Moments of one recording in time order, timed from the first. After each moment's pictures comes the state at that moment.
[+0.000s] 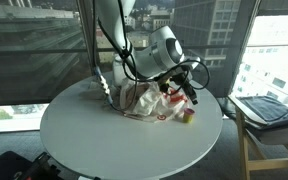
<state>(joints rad) 0.15 0.65 -0.54 -1.89 -0.43 2.71 1.23</state>
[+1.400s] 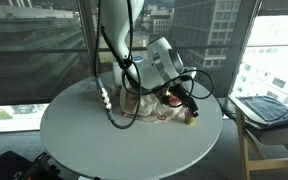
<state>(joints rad) 0.00 0.65 -0.40 -1.95 -0.66 2.79 1.23</state>
